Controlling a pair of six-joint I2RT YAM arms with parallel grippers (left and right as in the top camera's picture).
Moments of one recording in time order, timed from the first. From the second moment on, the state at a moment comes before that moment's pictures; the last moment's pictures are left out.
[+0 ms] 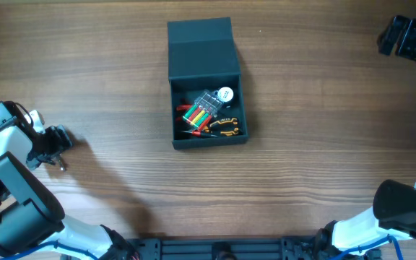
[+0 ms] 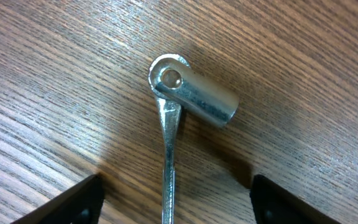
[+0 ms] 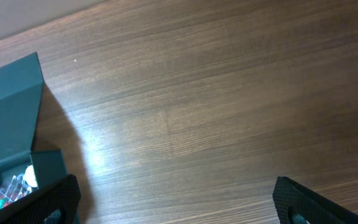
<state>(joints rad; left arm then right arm) 0.63 1.79 0.98 -0.55 0.03 0.07 -0.33 1.76 2.14 -1.41 -0.13 -0.01</state>
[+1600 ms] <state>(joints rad) 0.63 1.79 0.98 -0.57 0.08 0.04 -0.33 1.76 2.14 -1.42 -0.13 -0.01</state>
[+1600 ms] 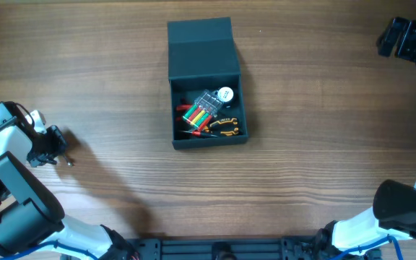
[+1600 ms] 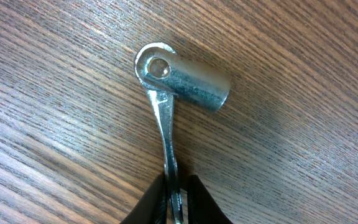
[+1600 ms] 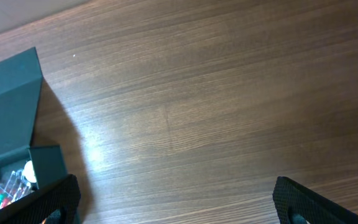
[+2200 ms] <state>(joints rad) 0.62 1.79 0.99 -0.59 0.11 0.02 -0.33 1.76 2.14 -1.42 -0.13 -0.01</state>
